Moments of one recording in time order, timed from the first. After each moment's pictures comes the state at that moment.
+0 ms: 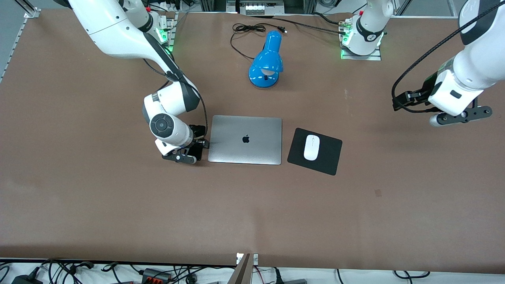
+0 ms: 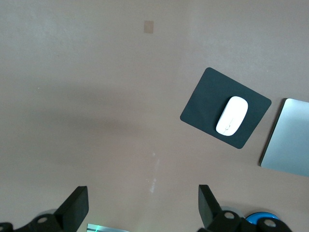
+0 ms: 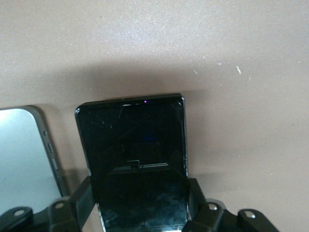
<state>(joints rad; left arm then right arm) 0.18 0.05 -0.31 -1.67 0.00 1.58 -0.32 0.29 0.64 0.17 -1.84 -0.03 2.34 0.62</state>
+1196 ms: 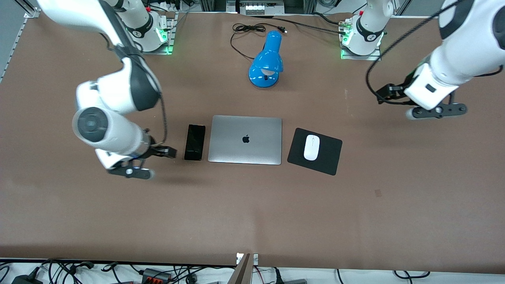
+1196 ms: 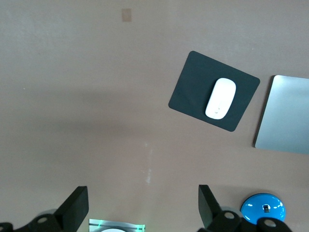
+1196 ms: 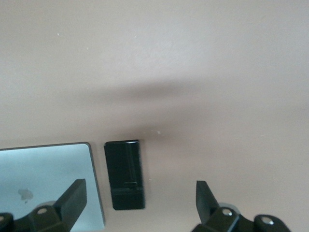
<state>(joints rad) 0.25 0.05 -0.41 -1.68 -0.01 1.56 -0.27 0.18 0.53 0.14 -1.35 -0.04 1.79 0.44</state>
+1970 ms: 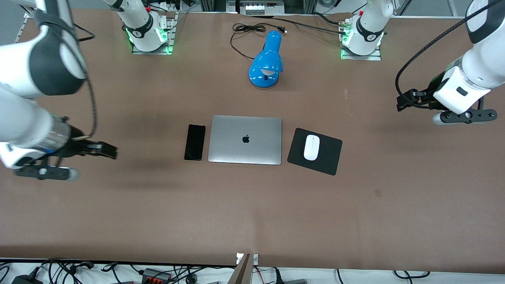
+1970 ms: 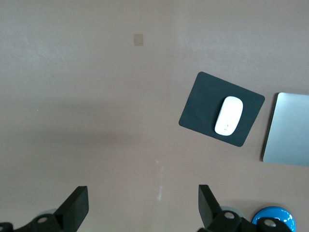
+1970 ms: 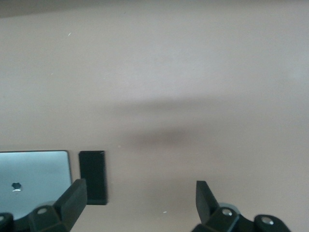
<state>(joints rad) 0.06 0.05 -0.15 -1.67 -0.02 1.62 -0.18 0.01 0.47 0.13 -1.16 -0.04 1.64 0.21</state>
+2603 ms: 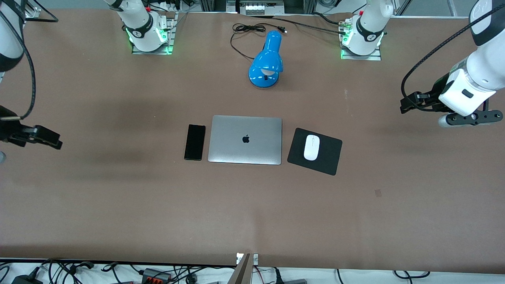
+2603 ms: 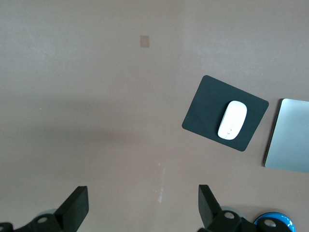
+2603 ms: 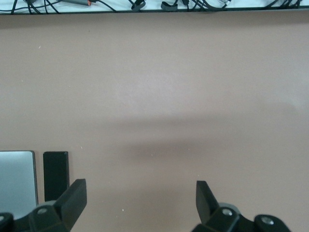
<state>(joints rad) 0.05 0.05 -0.12 -1.67 -0.02 1.62 -0.19 -0.02 0.33 0.01 -1.23 -0.04 1.62 0.06</state>
